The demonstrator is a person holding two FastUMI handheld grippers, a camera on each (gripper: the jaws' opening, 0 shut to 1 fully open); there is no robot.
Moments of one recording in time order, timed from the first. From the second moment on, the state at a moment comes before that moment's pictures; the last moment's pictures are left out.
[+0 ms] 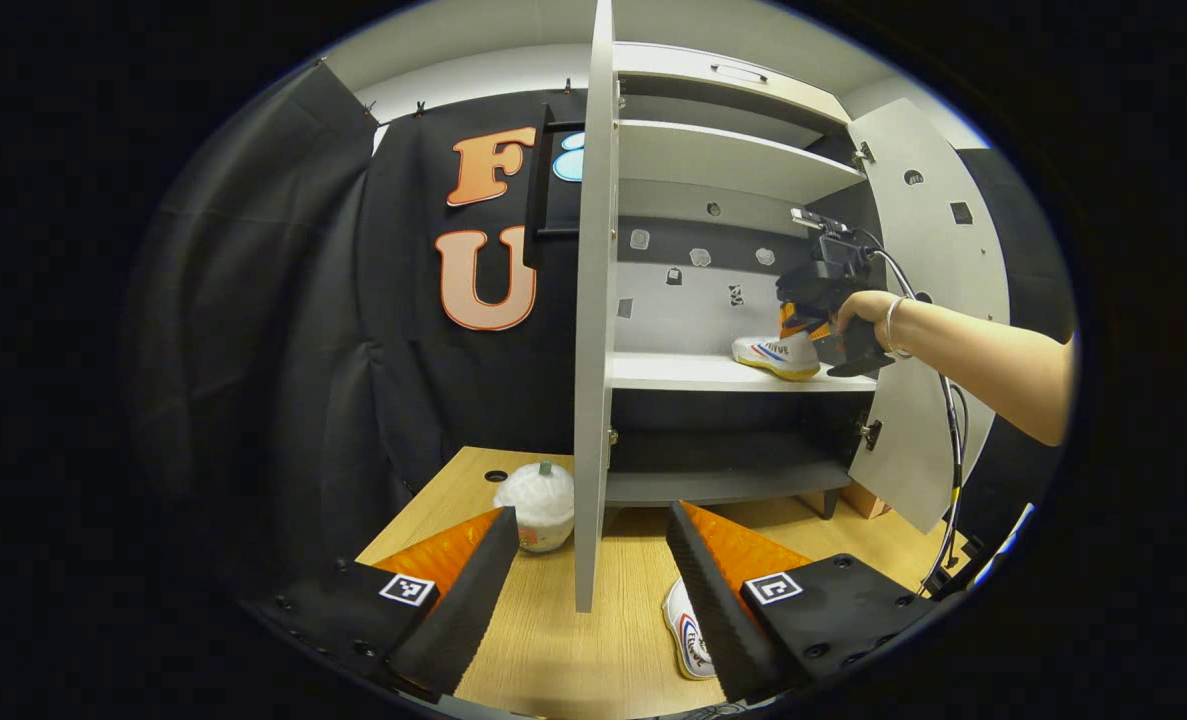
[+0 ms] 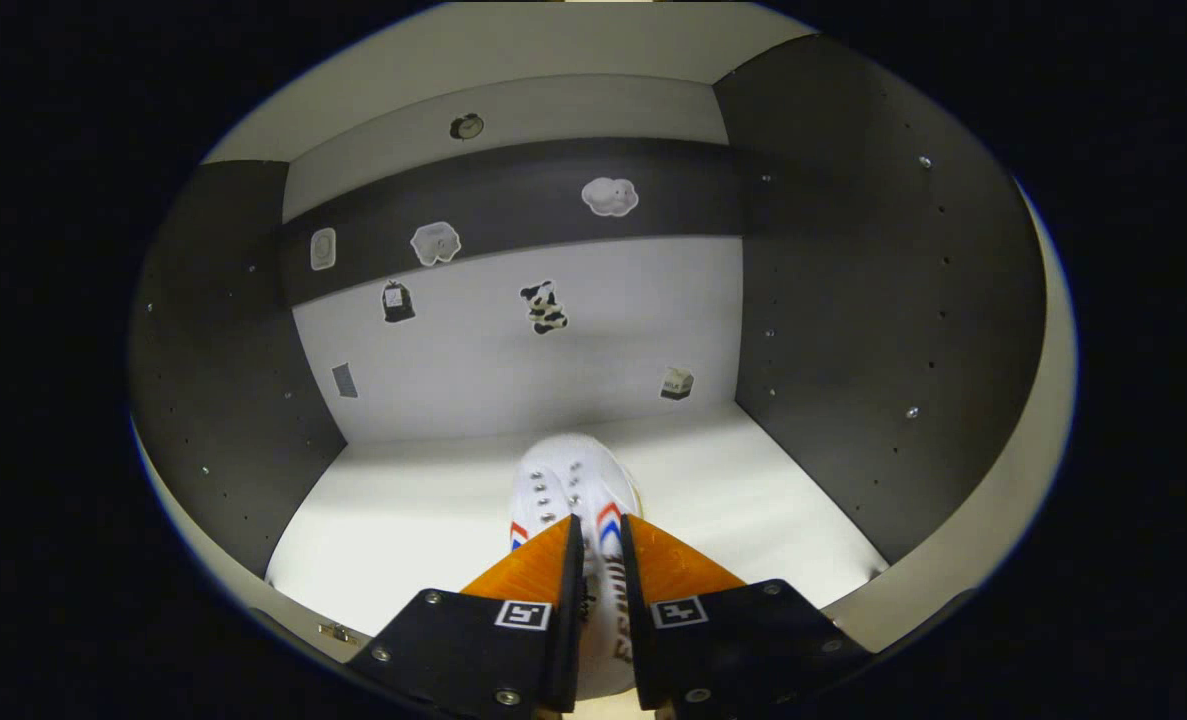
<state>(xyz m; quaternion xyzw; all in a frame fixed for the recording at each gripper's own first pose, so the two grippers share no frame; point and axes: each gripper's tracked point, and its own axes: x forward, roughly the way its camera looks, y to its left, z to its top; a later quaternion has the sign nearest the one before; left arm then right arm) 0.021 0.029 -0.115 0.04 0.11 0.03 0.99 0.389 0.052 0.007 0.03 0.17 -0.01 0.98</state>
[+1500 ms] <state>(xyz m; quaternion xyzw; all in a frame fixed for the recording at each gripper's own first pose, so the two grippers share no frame) 0.030 -0.043 -0.247 0.05 0.22 -0.03 0.97 0.081 -0.023 0.089 -0.03 -0.02 0.01 1.00</state>
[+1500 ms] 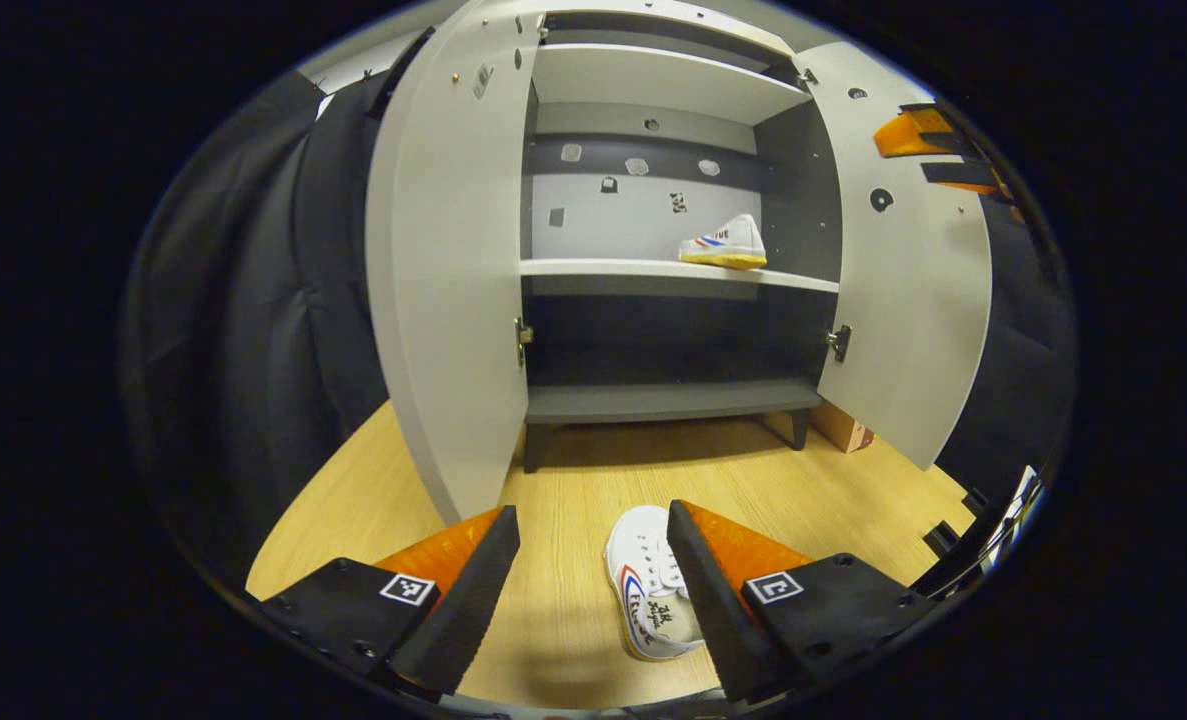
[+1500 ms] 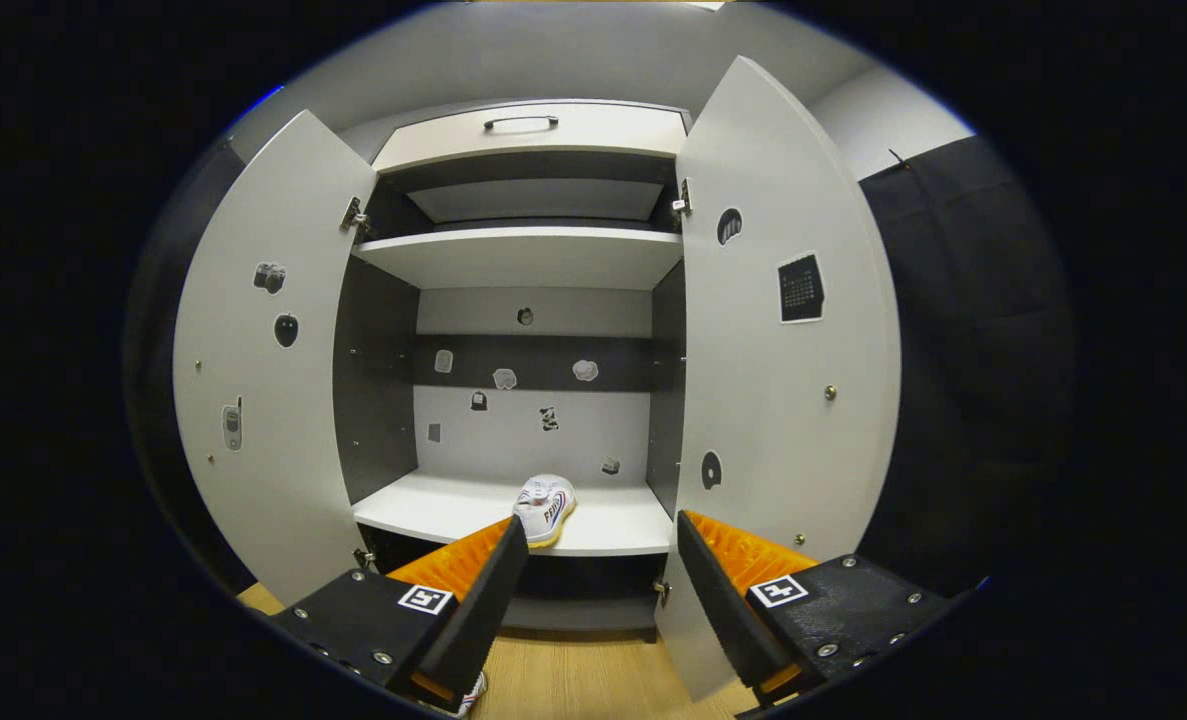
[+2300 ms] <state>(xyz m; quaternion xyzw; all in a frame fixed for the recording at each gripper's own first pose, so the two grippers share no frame) 0.042 -0.047 -0.404 0.06 0.40 -0.03 0.92 0.023 -0.093 0.068 0.00 -0.01 -0.01 1.00</state>
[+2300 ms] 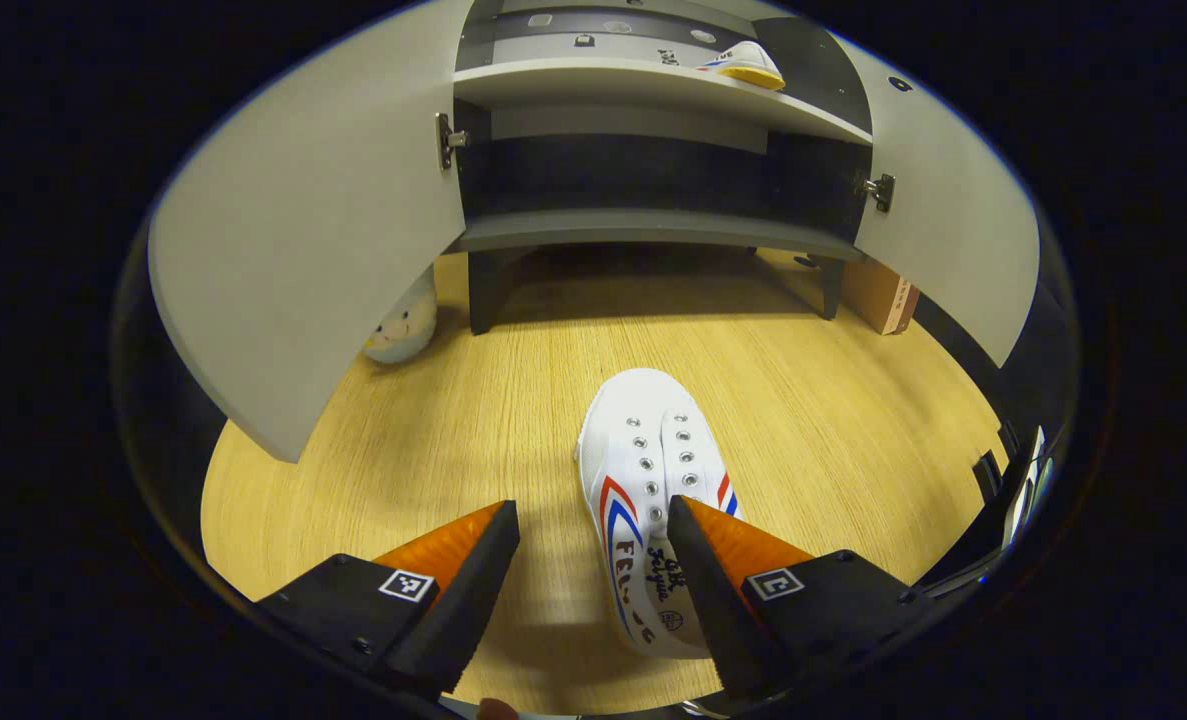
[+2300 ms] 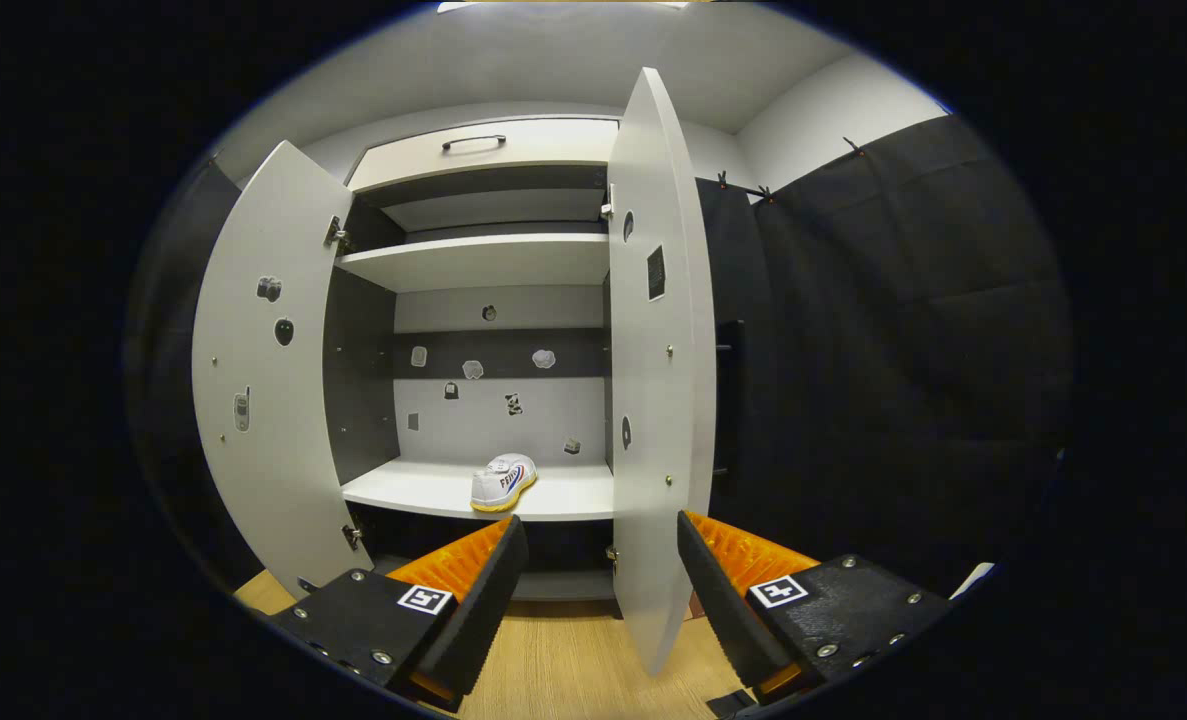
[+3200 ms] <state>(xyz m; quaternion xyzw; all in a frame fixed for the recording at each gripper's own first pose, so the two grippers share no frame) 0.035 -0.059 -0.424 0.03 0.48 0.01 0.88 0.028 -0.123 0.075 0.00 -0.01 0.02 1.00</state>
